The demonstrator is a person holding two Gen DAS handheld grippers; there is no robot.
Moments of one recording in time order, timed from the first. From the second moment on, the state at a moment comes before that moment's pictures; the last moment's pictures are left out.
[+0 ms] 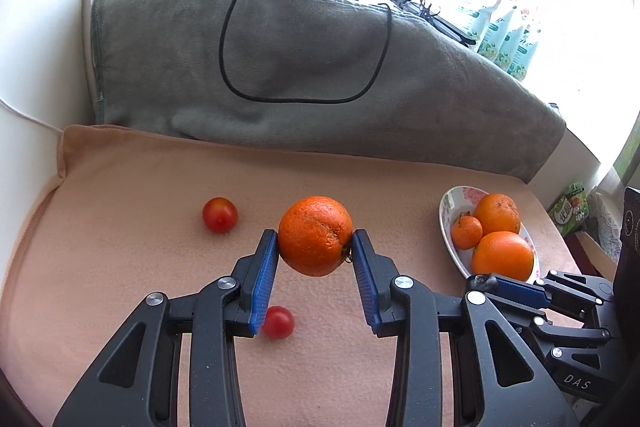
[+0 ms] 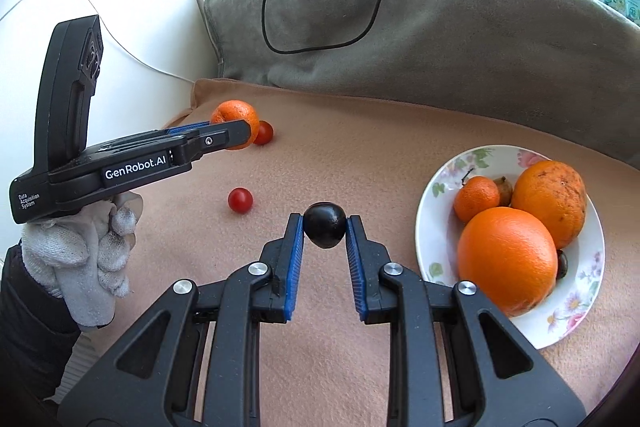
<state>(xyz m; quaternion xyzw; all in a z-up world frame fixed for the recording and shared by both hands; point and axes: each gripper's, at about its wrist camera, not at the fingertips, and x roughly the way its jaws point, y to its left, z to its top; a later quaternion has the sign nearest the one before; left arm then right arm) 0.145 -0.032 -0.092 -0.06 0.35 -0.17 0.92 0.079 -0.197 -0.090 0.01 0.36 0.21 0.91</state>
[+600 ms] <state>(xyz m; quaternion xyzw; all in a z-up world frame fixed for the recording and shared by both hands) 0.151 -0.120 -0.084 -0.03 0.35 -0.24 0.90 0.047 -0.292 -0.074 0.05 0.33 0.13 0.93</state>
